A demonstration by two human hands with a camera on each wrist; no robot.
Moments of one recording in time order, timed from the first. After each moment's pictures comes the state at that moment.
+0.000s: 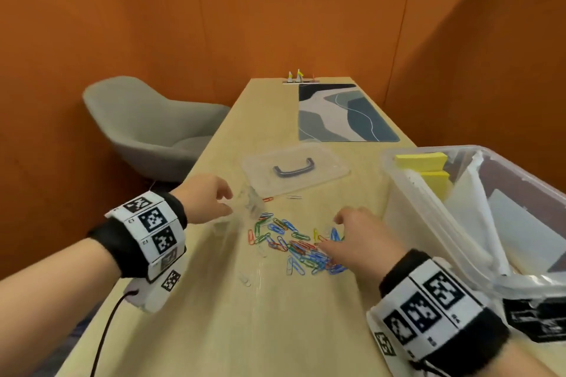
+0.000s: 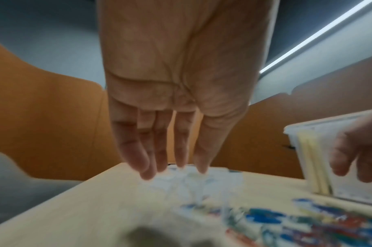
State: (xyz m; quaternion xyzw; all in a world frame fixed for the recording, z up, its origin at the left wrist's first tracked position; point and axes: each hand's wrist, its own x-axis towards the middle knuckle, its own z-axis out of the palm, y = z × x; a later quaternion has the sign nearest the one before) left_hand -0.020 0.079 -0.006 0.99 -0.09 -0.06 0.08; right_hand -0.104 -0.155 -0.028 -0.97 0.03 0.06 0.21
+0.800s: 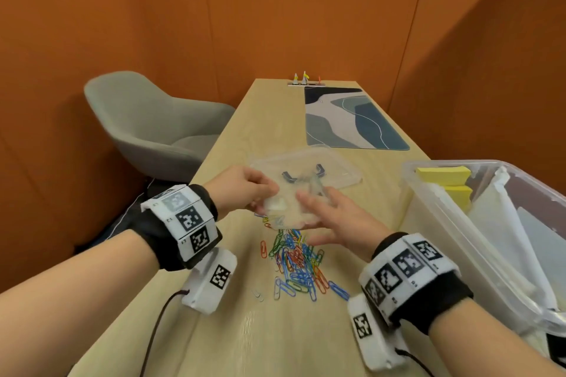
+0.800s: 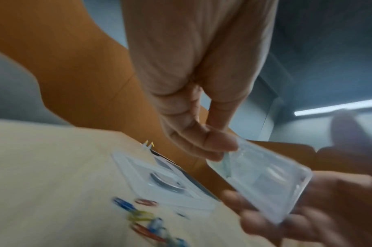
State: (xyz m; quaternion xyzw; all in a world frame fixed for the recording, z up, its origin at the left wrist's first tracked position) left_hand 0.005 0.055 -0.012 0.82 -0.08 -0.11 0.55; right_hand -0.057 -0.123 -0.022 -0.77 0.00 0.11 0.63
